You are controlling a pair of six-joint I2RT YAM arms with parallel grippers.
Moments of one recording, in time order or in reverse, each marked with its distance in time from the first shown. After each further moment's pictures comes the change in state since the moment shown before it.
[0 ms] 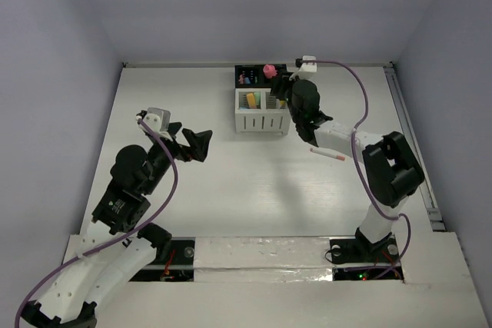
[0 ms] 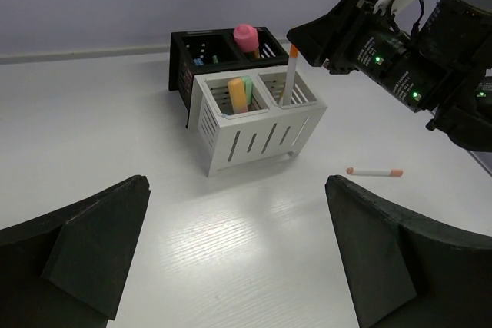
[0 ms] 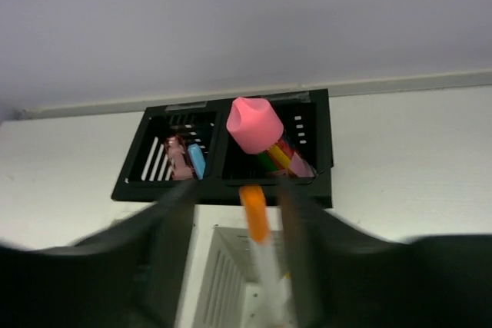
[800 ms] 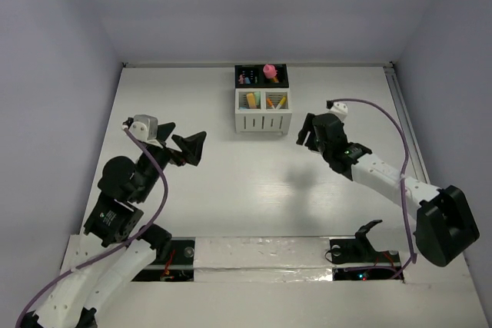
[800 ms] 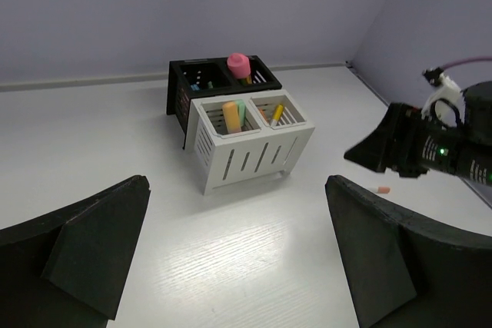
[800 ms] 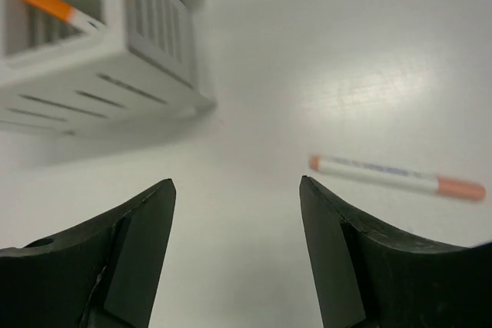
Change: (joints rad) left arm 0.000 -0.086 0.000 0.002 0.002 -0.001; right arm 0.003 -0.504 -0.374 -0.644 0.031 0.299
